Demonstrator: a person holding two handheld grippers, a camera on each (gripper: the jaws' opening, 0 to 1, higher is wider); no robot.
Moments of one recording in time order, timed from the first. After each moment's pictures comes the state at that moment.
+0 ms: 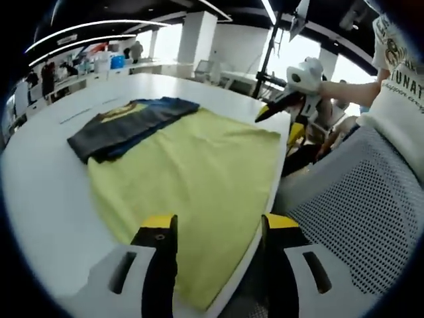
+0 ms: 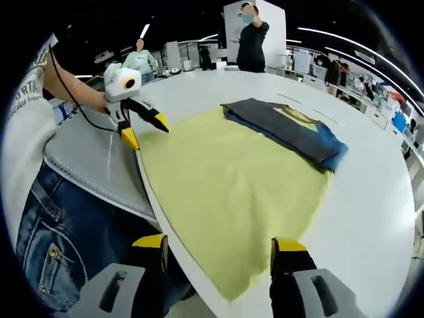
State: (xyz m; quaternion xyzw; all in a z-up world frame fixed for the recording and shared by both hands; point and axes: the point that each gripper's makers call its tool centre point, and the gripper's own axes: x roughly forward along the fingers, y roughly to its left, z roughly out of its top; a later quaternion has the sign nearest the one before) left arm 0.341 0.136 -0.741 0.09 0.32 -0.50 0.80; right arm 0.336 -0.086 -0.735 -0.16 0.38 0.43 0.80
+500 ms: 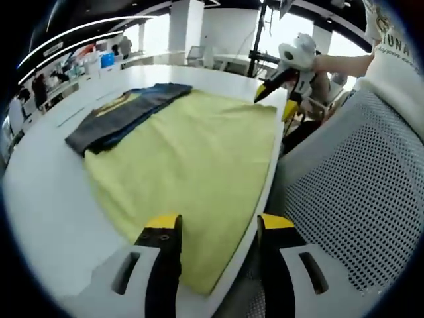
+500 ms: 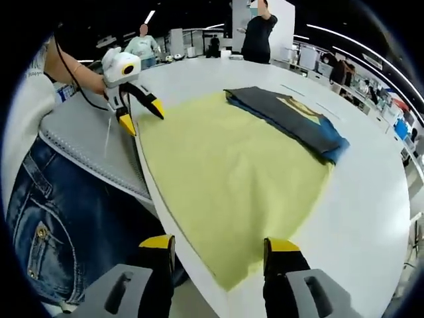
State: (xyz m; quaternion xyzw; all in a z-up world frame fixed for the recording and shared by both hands) left arm 0.332 0.145 -0.754 0.15 0.33 -0.51 0.78; right arm 0.330 -0.097 -0.749 -0.21 0.40 0.42 0.79
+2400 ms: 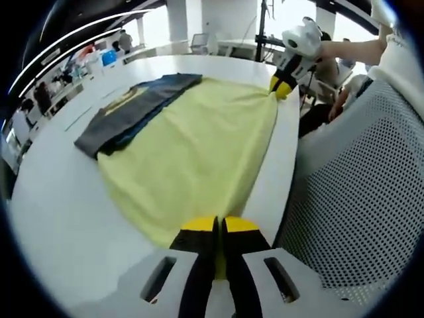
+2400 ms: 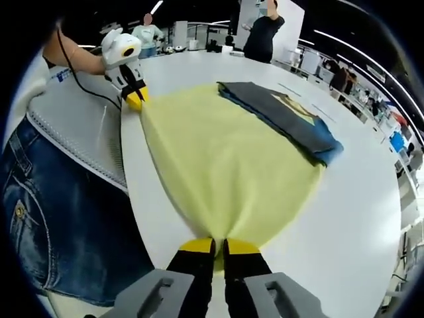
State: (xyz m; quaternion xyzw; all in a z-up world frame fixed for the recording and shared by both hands) left arm 0.352 0.159 -0.756 0.20 0.36 -0.47 0.78; right arm 0.351 -0.112 -0.758 -0.25 0.39 0.41 0.79
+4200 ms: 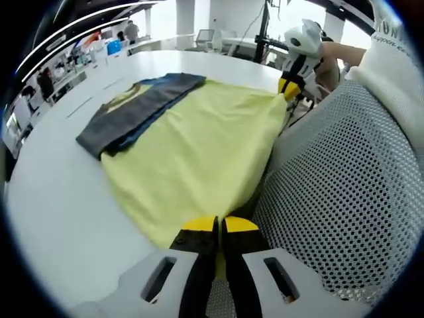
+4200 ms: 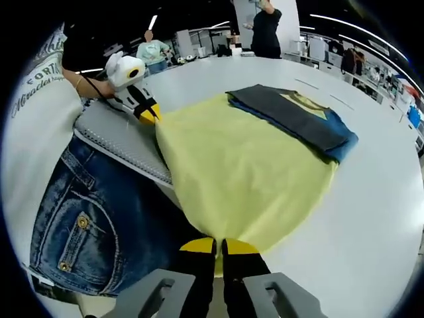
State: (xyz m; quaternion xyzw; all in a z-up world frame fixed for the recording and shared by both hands) left arm 0.297 0.160 -0.739 0.18 0.38 -0.46 0.78; right arm 0.290 -0.100 -0.739 -0.16 0.43 0.47 0.75
